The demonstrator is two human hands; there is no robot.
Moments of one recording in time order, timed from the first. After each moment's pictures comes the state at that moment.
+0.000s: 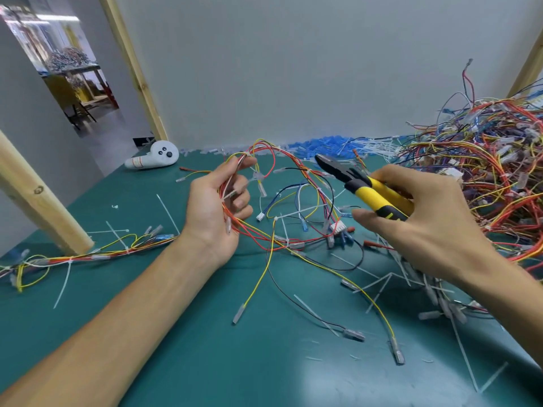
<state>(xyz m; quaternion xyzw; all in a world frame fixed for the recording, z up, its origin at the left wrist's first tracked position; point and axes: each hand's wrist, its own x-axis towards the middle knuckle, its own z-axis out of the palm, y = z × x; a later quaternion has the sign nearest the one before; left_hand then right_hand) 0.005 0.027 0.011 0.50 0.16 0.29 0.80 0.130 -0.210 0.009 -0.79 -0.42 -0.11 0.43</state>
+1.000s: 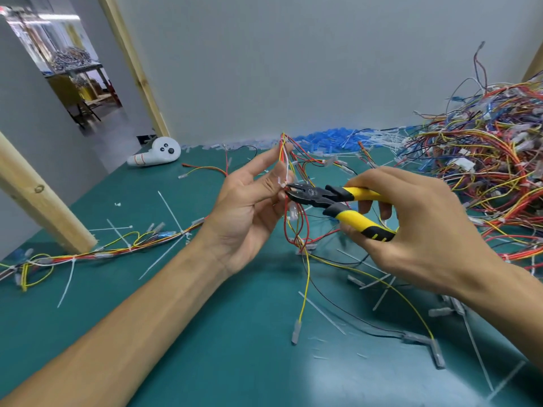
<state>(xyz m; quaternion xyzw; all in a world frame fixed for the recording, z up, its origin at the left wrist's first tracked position) 0.006 -0.003 0.011 0.54 0.02 0.21 0.81 0.116 -0.205 0.003 -0.78 -0.51 -0.15 0.34</state>
